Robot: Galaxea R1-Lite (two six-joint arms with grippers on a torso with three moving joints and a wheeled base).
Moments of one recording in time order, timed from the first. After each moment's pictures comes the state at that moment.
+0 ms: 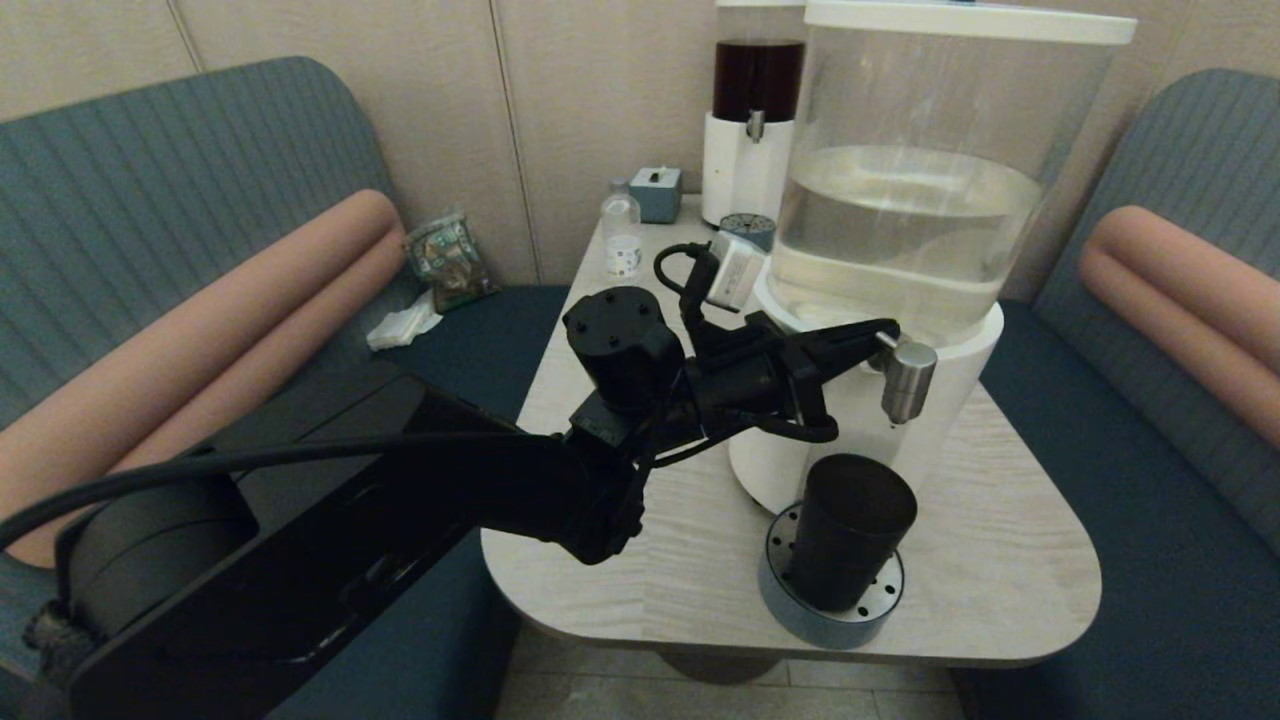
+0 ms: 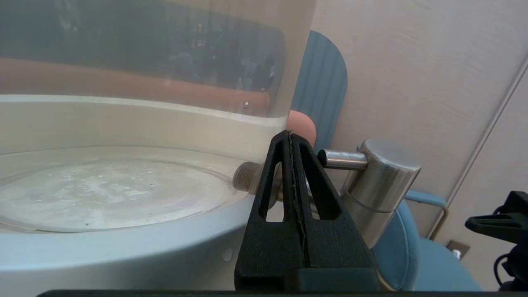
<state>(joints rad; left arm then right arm) -0.72 2.31 -1.46 -1.31 -0.68 -0.33 -0.01 0.00 0.00 0.00 0.01 -0.02</state>
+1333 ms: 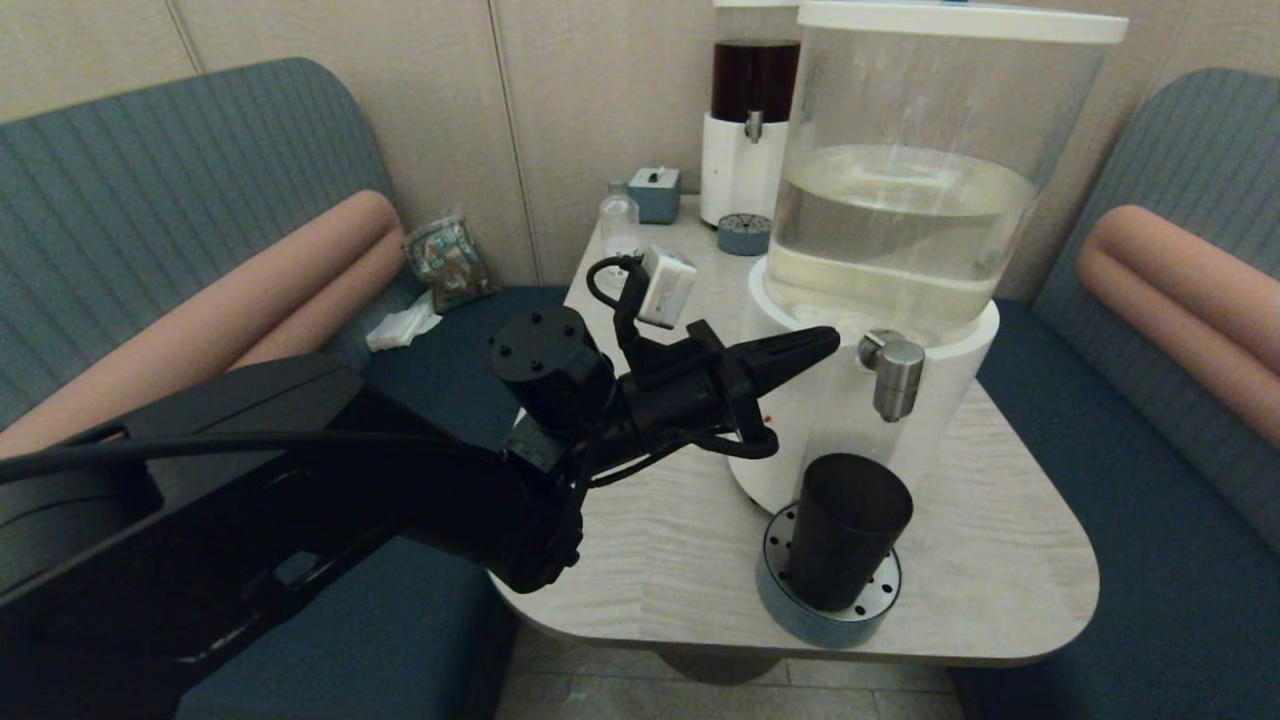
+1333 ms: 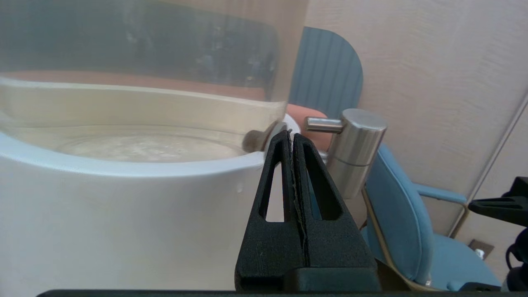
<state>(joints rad) -0.65 2.21 -1.21 -1.47 -0.66 -0.31 -0.01 0.00 0.00 0.00 0.01 -0.02</state>
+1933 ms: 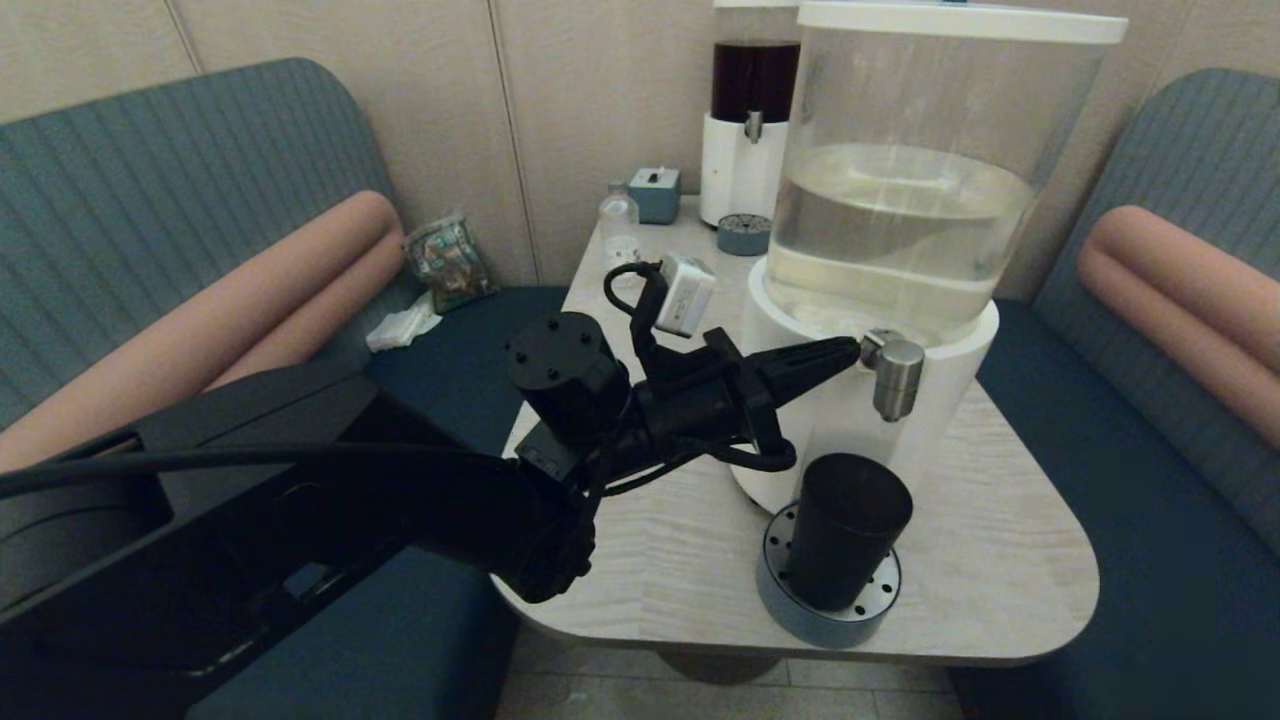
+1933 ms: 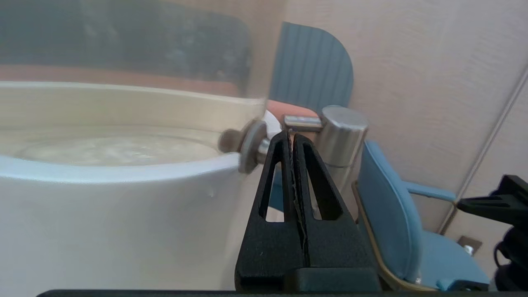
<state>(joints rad) -0.68 2.22 -1.22 -1.46 -0.66 -0.31 -0.01 0.00 0.00 0.00 0.01 -0.02</state>
